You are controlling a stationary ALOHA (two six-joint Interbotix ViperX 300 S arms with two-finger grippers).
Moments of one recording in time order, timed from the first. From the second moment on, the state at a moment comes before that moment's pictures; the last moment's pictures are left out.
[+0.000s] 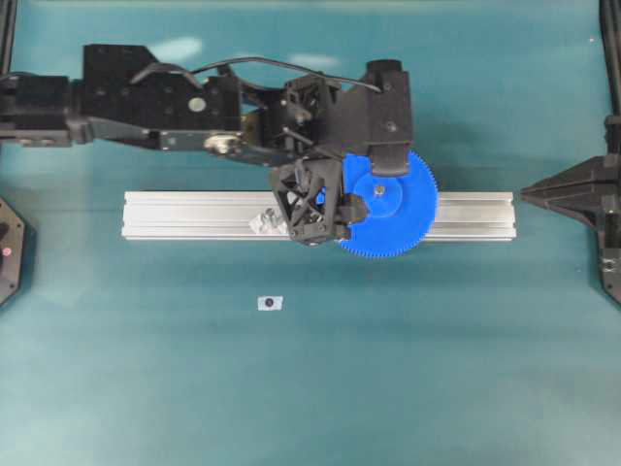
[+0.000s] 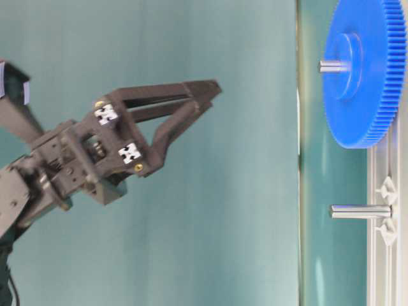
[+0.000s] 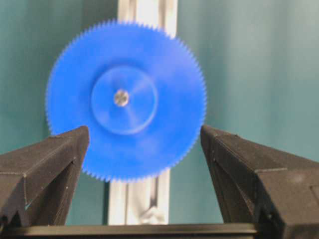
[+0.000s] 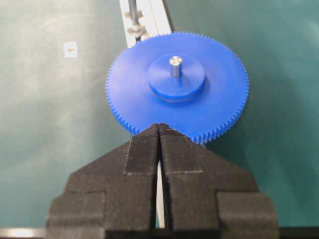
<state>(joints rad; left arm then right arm) 0.08 0.12 0.03 0.02 0.72 0.04 -0.14 -1.16 1.32 0.01 0.21 0.08</state>
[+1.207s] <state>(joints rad) 0.07 -0.10 0.36 0.02 0.51 -0.04 -0.14 -1.16 1.32 0.01 0.23 0.08</state>
